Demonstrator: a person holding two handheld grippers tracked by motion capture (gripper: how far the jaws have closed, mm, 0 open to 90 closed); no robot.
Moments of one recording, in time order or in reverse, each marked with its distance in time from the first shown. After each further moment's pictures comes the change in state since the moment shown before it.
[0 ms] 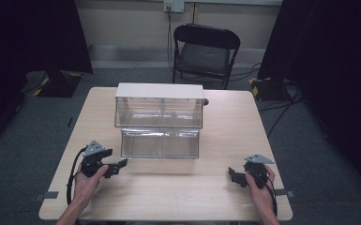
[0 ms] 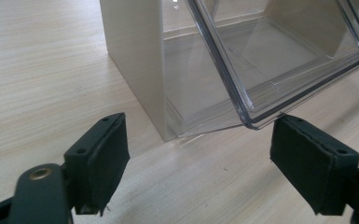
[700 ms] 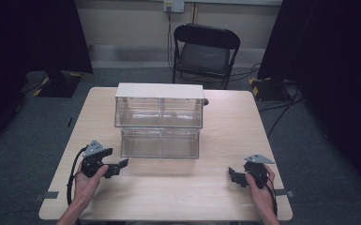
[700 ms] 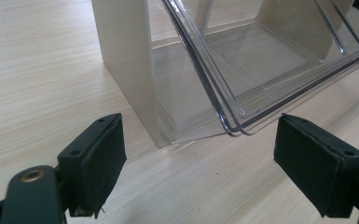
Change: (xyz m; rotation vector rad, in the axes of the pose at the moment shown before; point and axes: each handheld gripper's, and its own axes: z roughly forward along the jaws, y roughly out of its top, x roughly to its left) left arm -0.004 0.004 -0.003 -0.008 -0.004 0.025; right arm 0.000 0.000 0.000 0.000 0.000 0.000
